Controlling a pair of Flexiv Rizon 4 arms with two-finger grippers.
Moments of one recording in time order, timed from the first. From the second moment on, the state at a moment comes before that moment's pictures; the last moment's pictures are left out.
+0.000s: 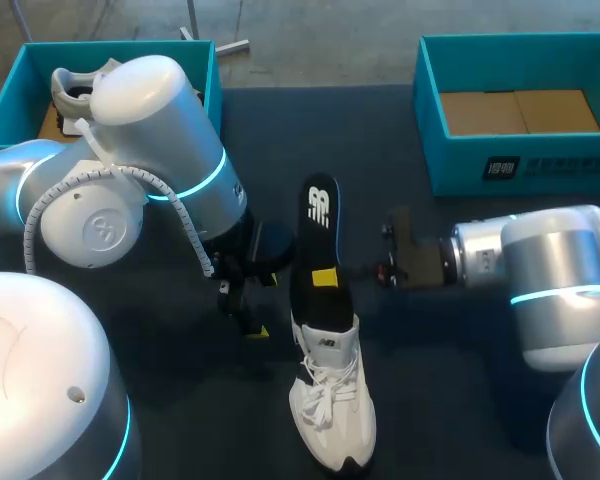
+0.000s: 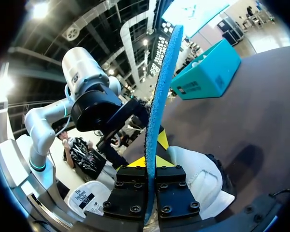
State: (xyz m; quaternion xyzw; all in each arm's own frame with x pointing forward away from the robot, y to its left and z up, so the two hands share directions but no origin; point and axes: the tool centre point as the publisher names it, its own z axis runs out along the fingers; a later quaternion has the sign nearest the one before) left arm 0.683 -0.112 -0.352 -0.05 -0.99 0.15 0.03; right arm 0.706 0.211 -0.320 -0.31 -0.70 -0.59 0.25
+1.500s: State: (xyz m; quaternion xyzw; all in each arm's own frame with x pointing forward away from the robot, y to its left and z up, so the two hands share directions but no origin) left arm 0.683 -0.112 -0.352 -0.05 -0.99 0.15 0.03; right arm 0.665 0.204 -0.351 -0.32 -0.69 -0.59 0.27
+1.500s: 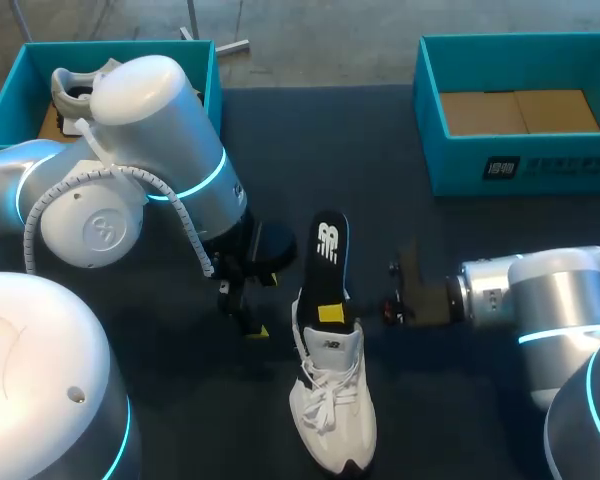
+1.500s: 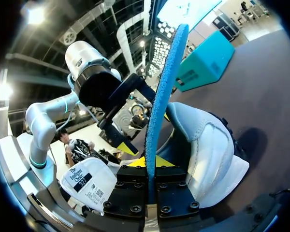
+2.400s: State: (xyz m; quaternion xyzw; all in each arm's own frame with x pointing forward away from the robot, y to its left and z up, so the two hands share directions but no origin) left arm 0.683 -0.112 -0.352 -0.05 -0.99 0.15 0.03; right arm 0.671 0.208 -0.334 -0.31 -0.69 -0.61 0.25
